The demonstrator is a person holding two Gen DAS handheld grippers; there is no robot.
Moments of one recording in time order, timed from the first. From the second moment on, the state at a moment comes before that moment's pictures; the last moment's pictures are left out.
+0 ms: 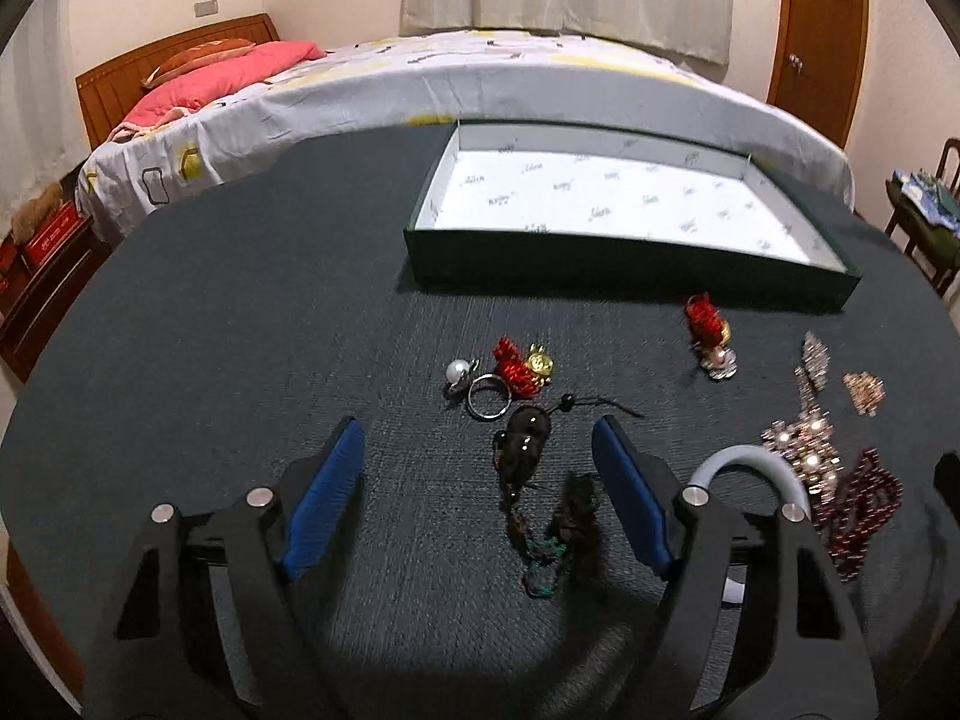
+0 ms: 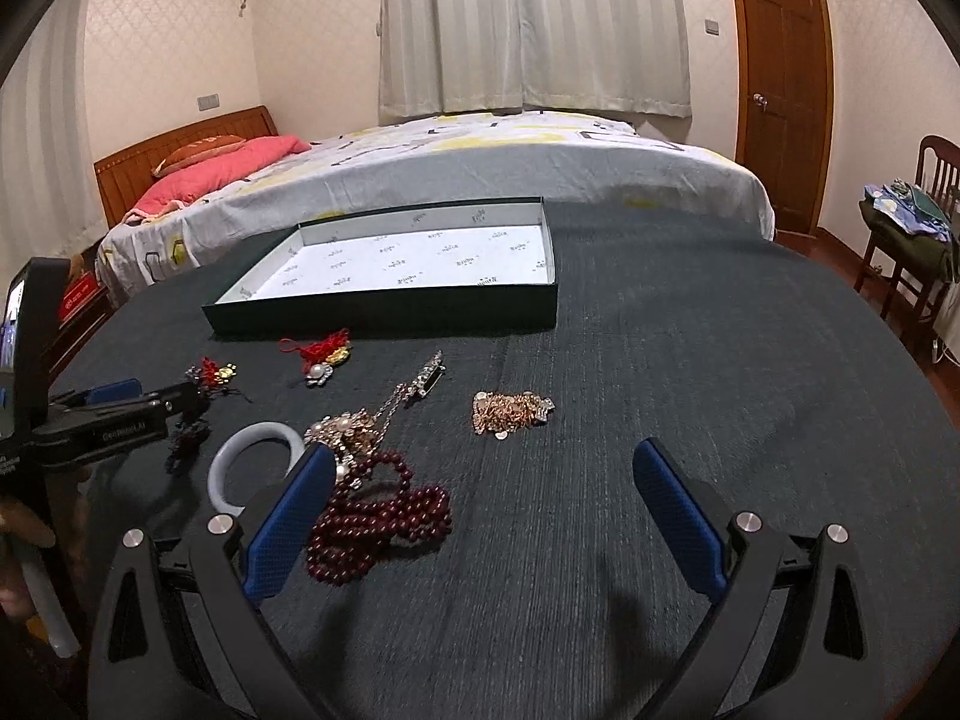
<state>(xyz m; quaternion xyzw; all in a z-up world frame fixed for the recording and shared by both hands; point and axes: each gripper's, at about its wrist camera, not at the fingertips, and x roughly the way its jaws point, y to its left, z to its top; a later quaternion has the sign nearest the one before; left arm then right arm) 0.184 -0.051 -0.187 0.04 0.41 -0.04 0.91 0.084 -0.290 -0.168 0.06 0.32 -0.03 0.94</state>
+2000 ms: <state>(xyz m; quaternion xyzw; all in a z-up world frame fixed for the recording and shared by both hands) 0.148 -0.028 -0.181 0.00 0.40 -0.07 0.91 0.108 -0.244 -0.199 0.03 0.41 -0.03 0.91</state>
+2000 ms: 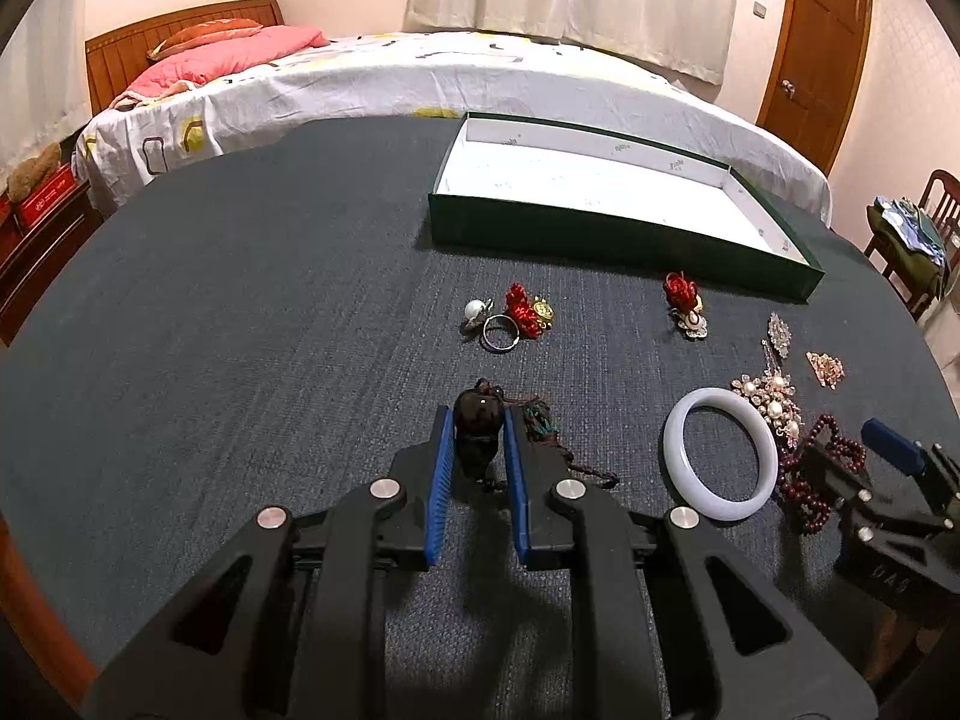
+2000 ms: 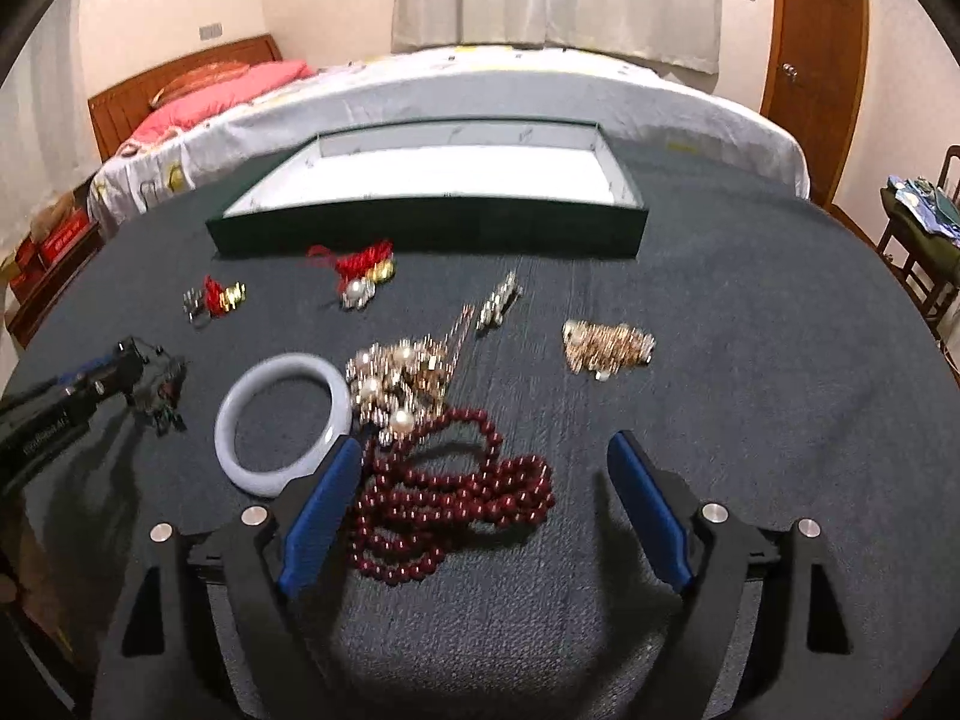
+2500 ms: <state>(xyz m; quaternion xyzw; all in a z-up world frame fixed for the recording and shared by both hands) 0.144 -0.025 -0.181 0.00 0.40 -0.06 0.91 0.088 -0.261 -0.201 0.06 0.40 0.01 0.91</state>
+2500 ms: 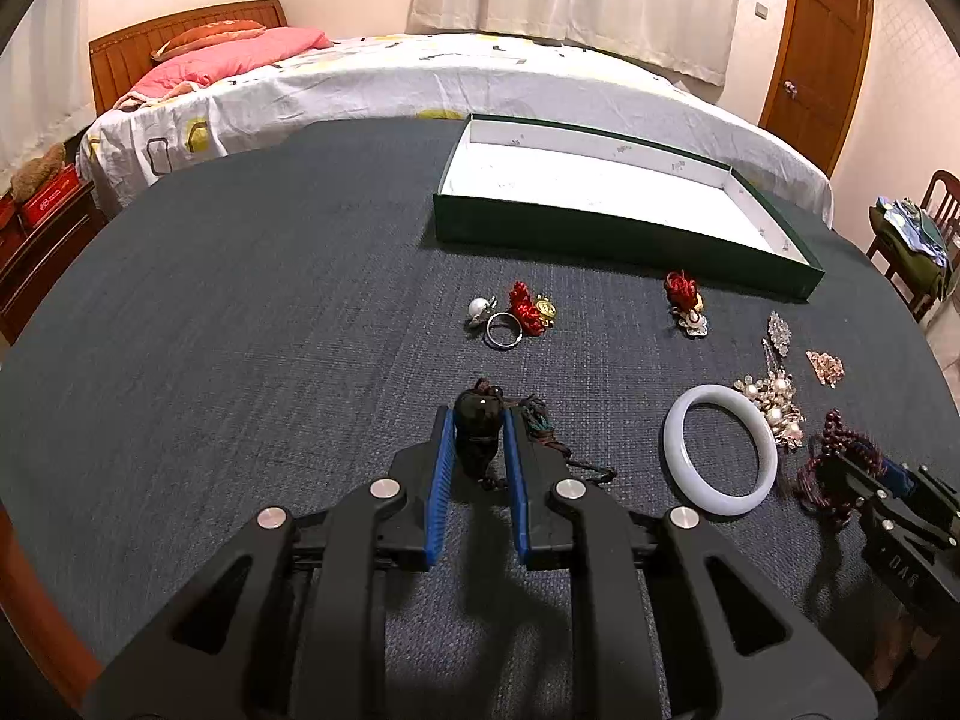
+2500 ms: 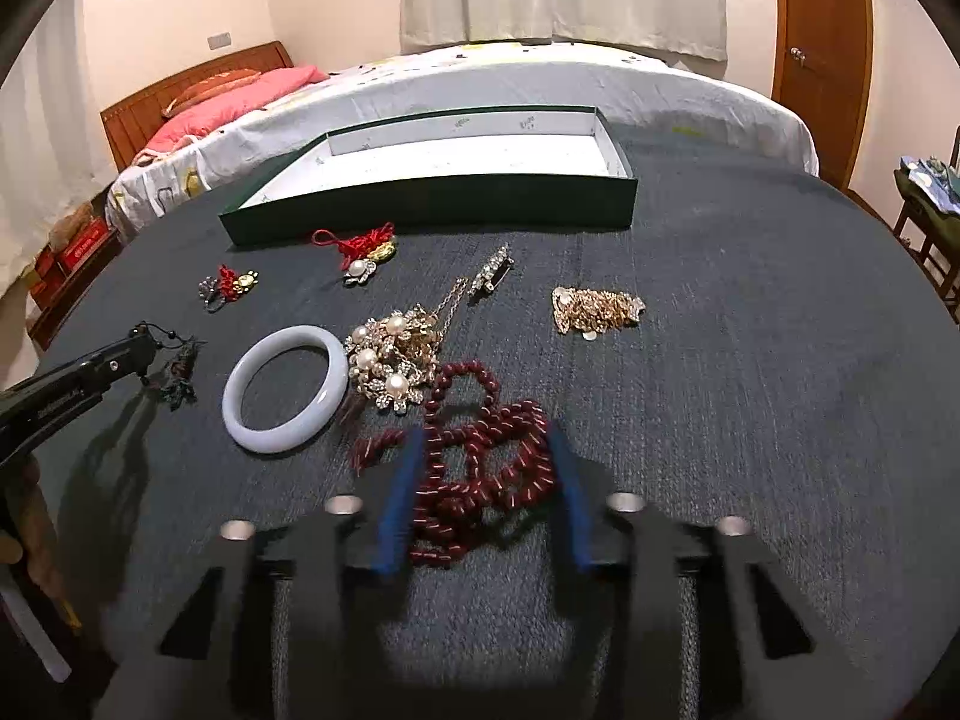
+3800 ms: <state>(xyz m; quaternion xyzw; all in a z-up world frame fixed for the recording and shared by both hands) 0.136 -0.042 -0.094 -0.02 0.32 -0.09 0.94 0.088 -0.281 -0.121 0.11 0.28 0.05 0.95</state>
